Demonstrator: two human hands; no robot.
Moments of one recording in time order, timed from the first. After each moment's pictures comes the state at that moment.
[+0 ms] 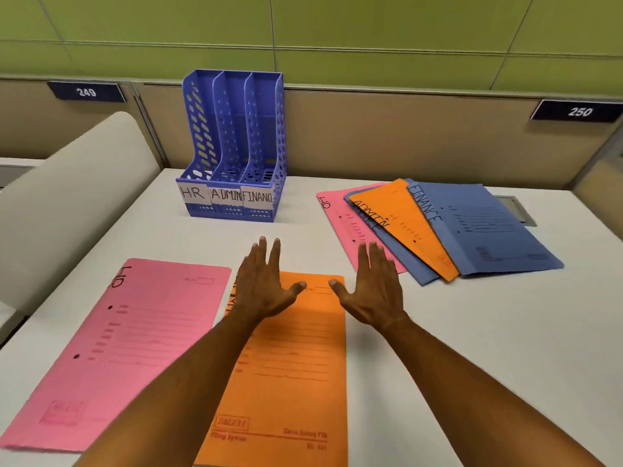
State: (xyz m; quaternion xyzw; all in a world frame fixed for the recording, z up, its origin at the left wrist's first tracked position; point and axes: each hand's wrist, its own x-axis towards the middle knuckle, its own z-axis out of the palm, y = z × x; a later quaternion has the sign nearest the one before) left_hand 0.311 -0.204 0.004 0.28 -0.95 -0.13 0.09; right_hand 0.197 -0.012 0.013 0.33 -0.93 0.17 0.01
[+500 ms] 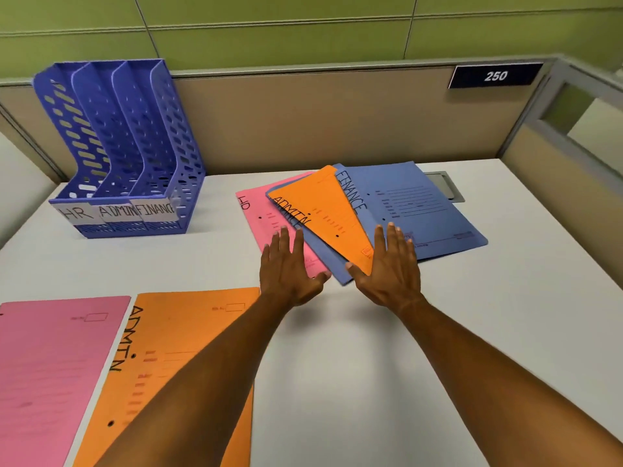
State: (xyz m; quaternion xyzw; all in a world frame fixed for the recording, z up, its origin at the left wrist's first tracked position) left_hand 0.133 -0.054 0.000 0.20 -0.97 -0.13 0.06; right_hand 0.040 0.130 0.003 0.23 -0.97 0.11 0.02
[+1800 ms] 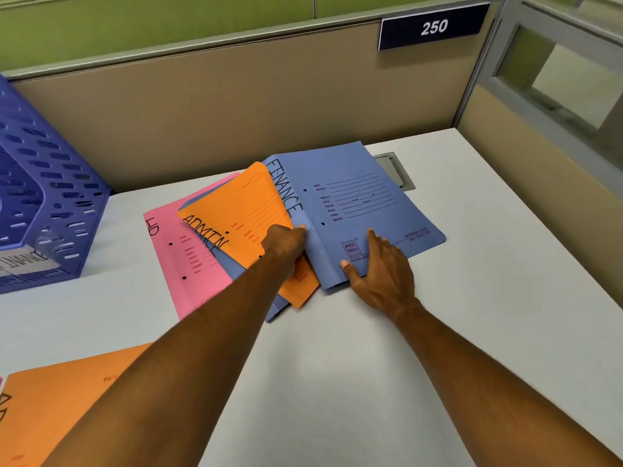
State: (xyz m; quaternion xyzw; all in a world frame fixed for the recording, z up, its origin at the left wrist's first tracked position) left_hand -0.067 0.028 -0.007 0.44 -0.71 -0.55 0.03; right_hand -0.070 0.216 -0.051 0.16 -0.96 0.24 -0.01
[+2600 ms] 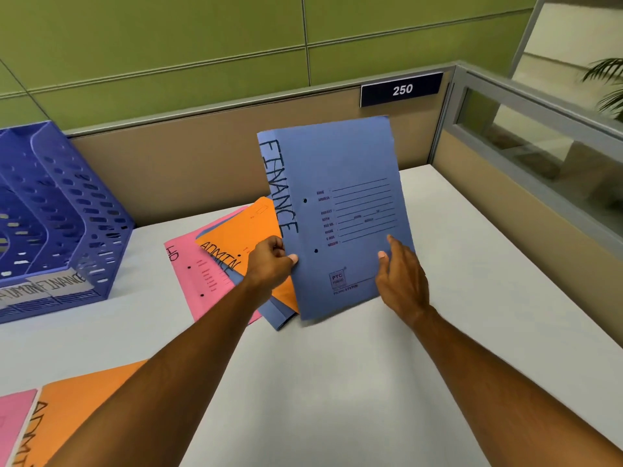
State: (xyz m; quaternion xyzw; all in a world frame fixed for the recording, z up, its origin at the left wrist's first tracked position) left_hand 0.007 0.018 0.055 0.27 -0.79 -0.55 0.08; right_hand -0.042 0.250 0.011 0.09 -0.92 0.37 0.09
